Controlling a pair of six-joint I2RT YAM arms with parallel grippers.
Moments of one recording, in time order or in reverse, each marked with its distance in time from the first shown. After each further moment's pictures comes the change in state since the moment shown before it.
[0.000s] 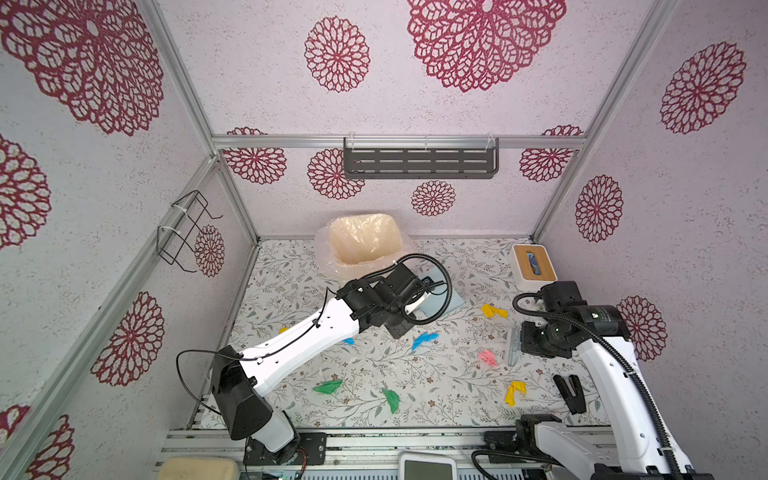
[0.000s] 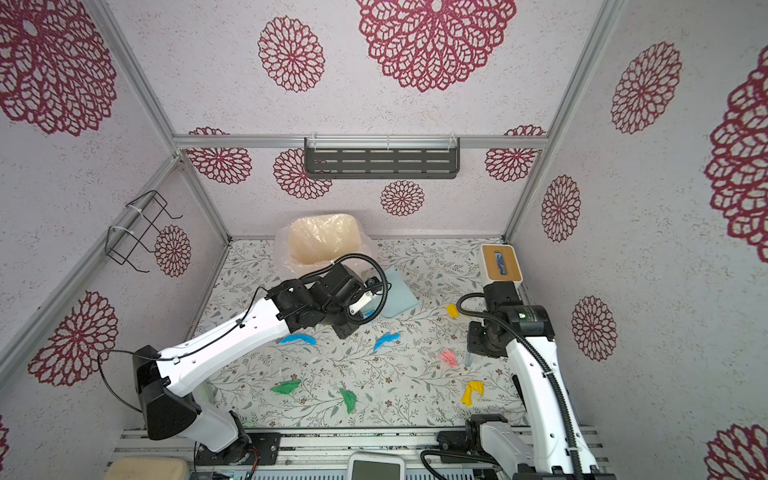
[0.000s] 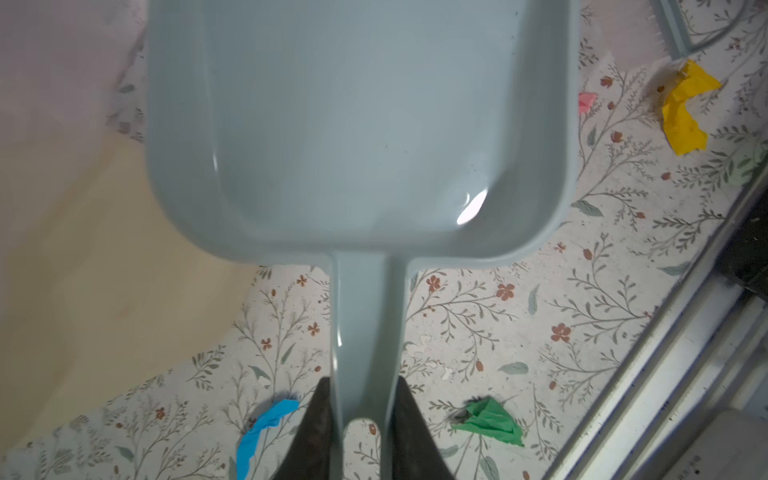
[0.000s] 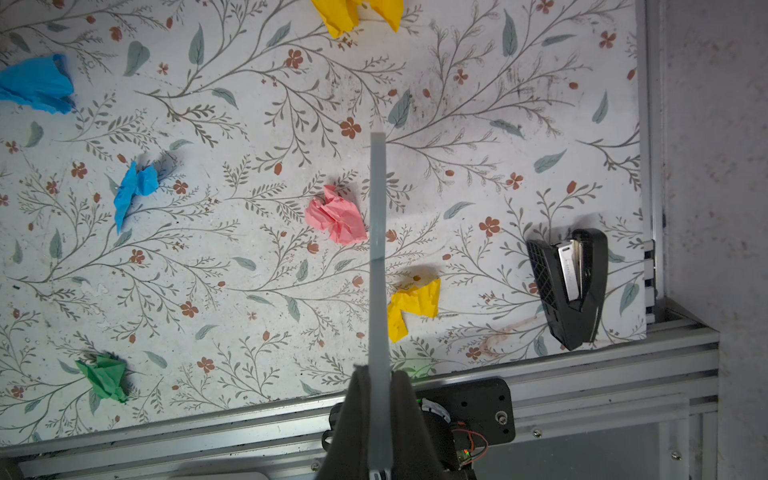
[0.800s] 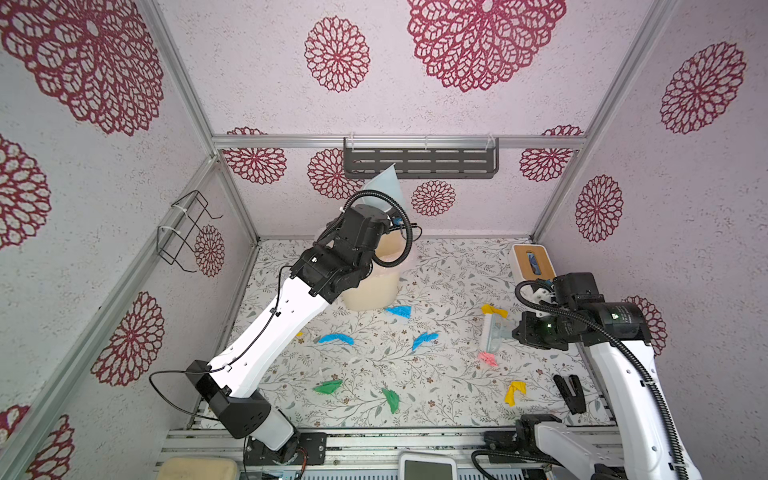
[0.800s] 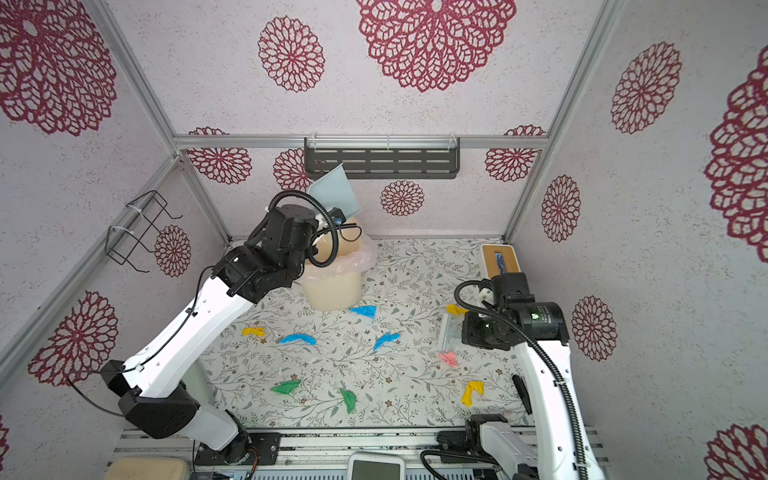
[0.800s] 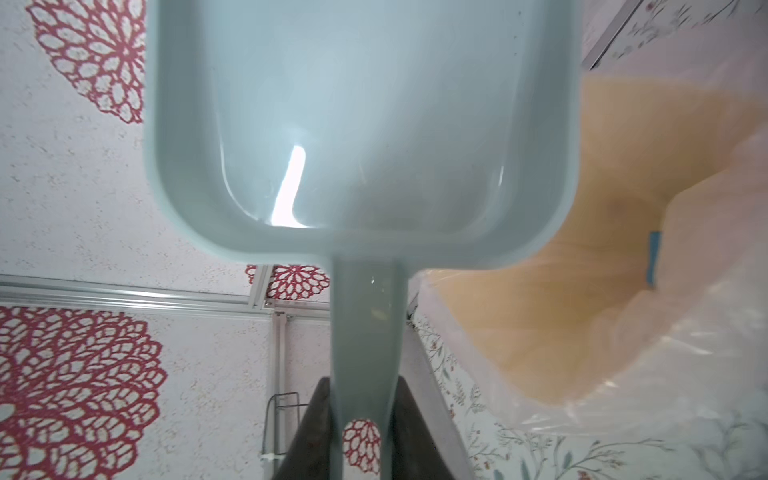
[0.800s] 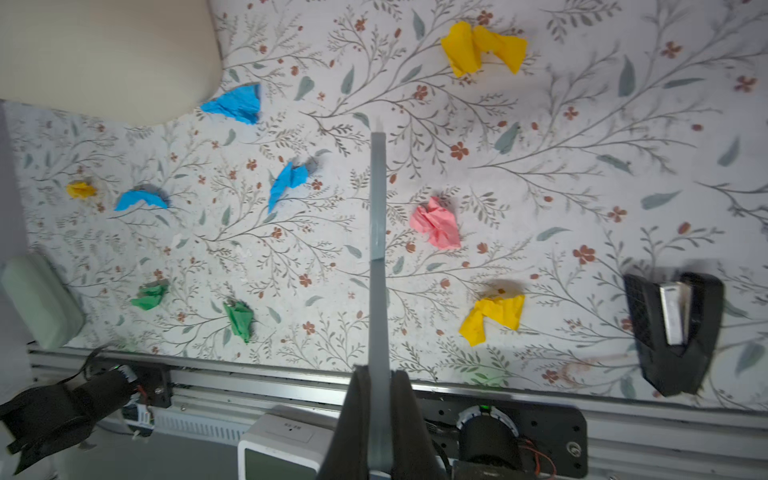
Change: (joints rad) left arm 0.176 -0.021 0.352 0.200 -0.742 0.703; right arm 0.000 -0.014 0.160 -0.064 -0.216 -0.027
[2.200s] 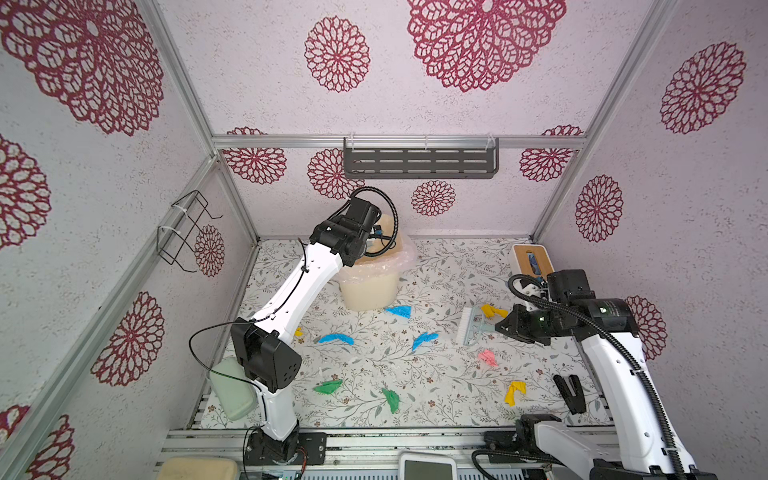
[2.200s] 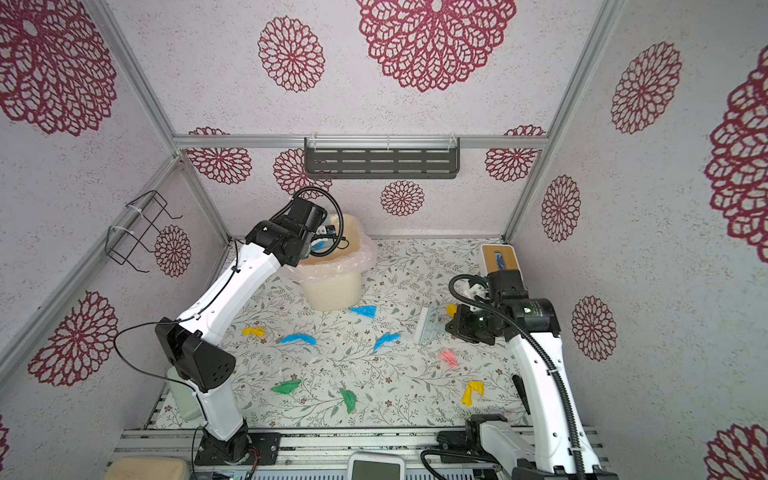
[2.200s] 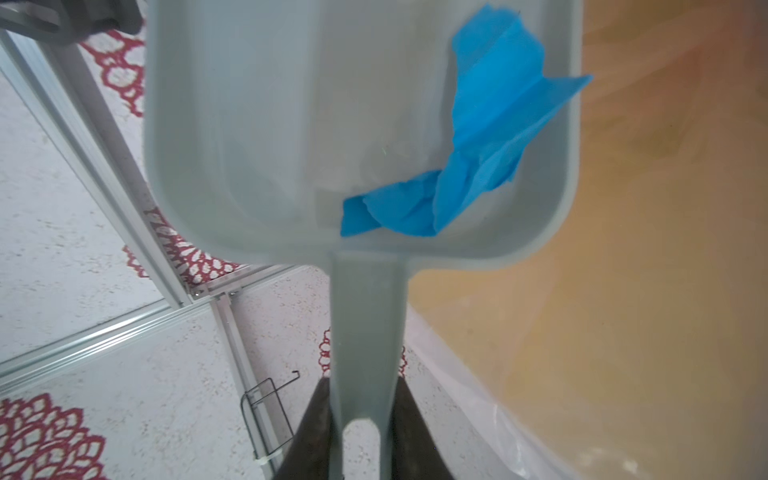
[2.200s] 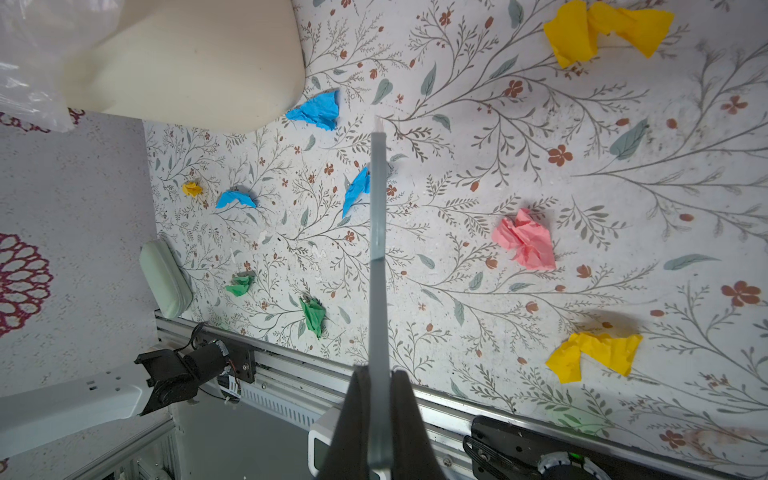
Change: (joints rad) left arm 0.237 0.288 0.137 -0.248 0.031 0.203; right arm 0.000 0.031 -0.053 0.125 -0.262 0.069
